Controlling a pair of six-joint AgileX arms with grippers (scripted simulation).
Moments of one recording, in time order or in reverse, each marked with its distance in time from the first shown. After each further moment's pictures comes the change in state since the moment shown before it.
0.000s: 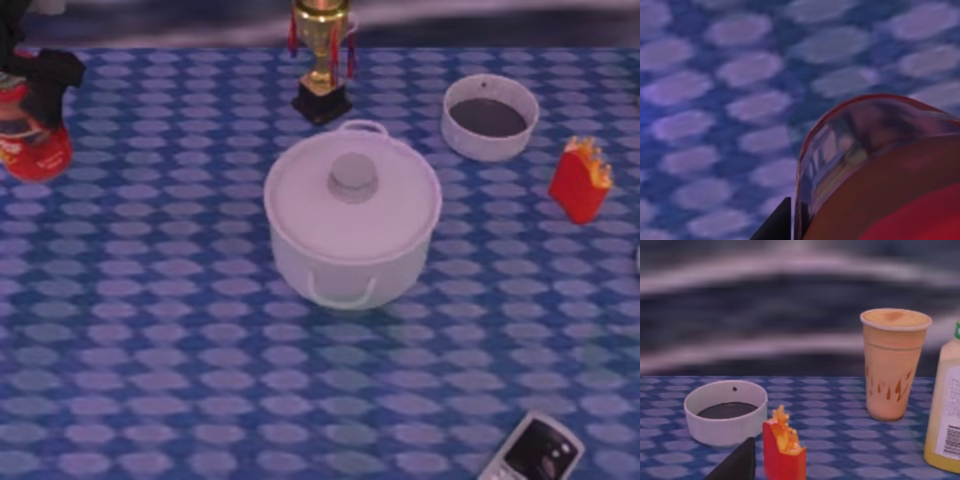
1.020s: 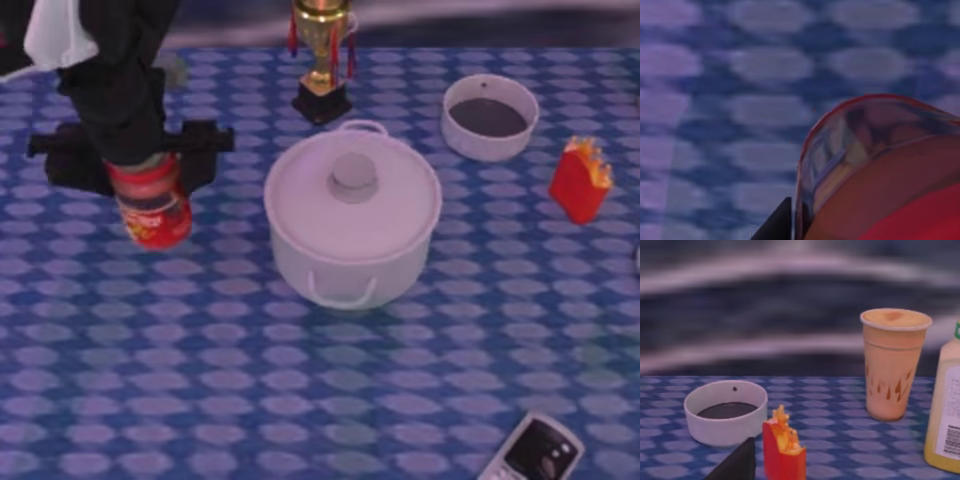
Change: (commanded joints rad) left arm -0.323 -0.150 -0.425 0.303 -0.119 -0.589; right arm 0.000 0.000 0.000 0.000 0.000 0.000
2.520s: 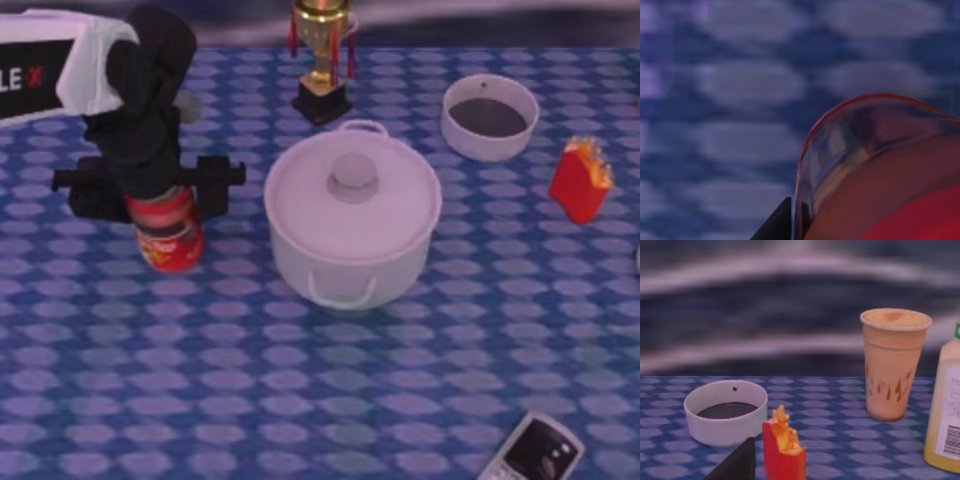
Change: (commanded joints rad) left arm -0.003 0.073 -0.101 0.177 -0.001 -0.006; right arm 0.000 0.000 0.000 0.000 0.000 0.000
